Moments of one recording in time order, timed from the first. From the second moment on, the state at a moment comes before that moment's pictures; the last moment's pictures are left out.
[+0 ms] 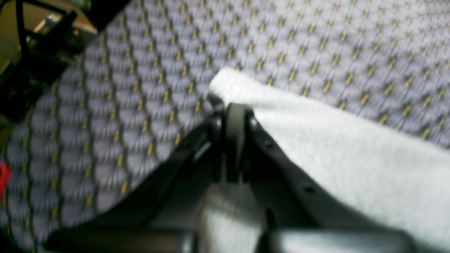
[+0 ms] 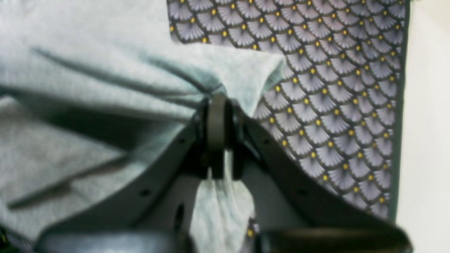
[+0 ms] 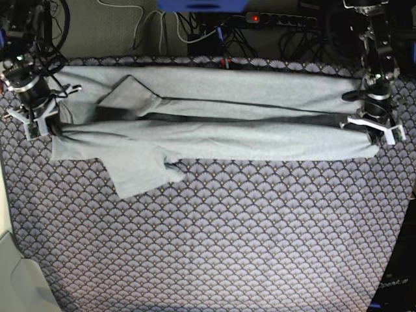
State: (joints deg) left arm 14.8 -15.1 -21.0 86.7 -18.8 -0.6 13.7; right arm -23.0 17.2 26.2 103.5 8.1 31.7 -27.0
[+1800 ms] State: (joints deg) left arm 18.1 -15.5 -21.0 85.6 -18.9 -0.6 13.4; right arm -29.3 17.7 28.6 100.4 7.7 33.3 -34.0
